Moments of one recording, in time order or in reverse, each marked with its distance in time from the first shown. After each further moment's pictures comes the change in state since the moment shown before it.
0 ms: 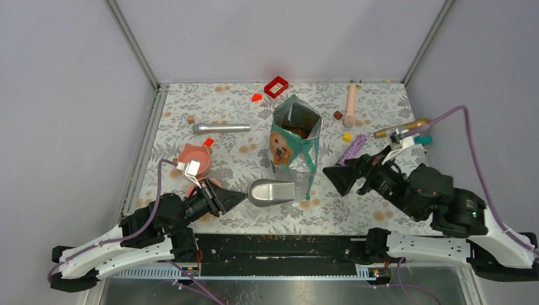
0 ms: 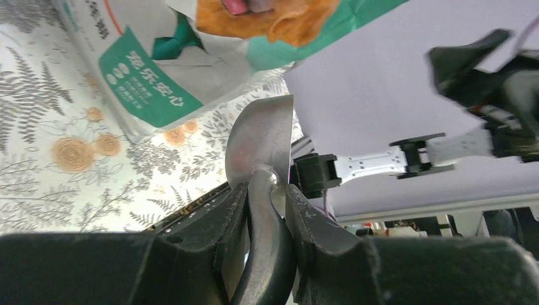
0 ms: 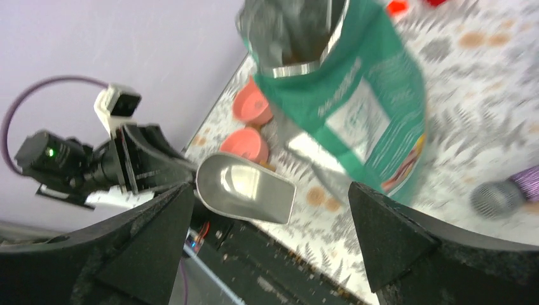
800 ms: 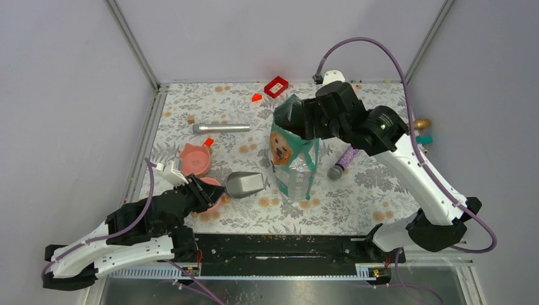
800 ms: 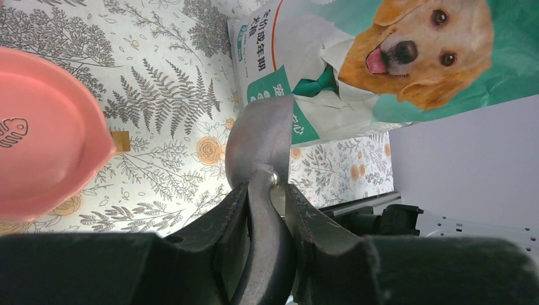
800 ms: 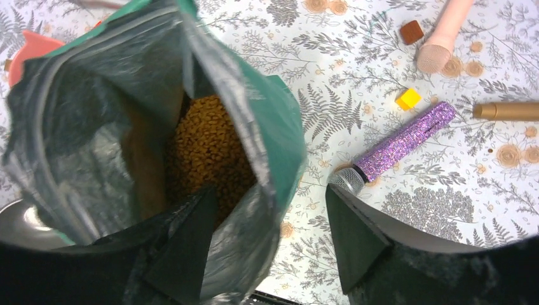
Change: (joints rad) left arm 0.000 0.088 0.205 -0.482 -0.305 -0.119; right arm -0.448 0.821 0.724 -0.428 -0.130 -0.298
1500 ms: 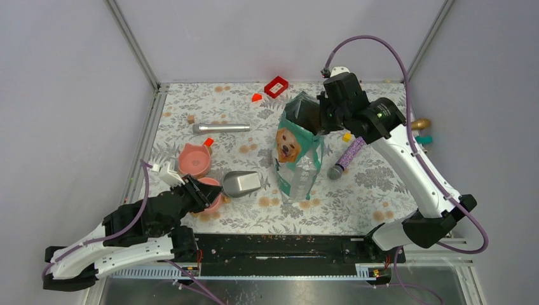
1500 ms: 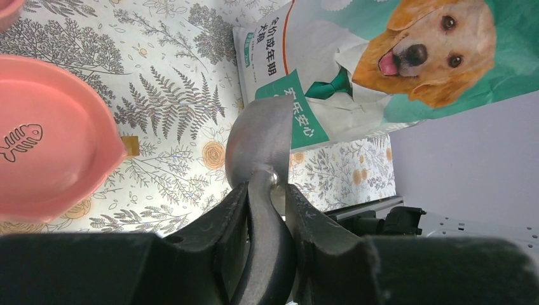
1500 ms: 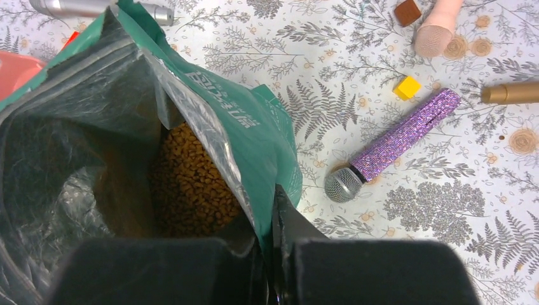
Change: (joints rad) left arm 0.000 -0.033 0.001 -0.025 -0.022 0.005; right arm -0.179 0.032 -0.053 0.050 -0.127 0.000
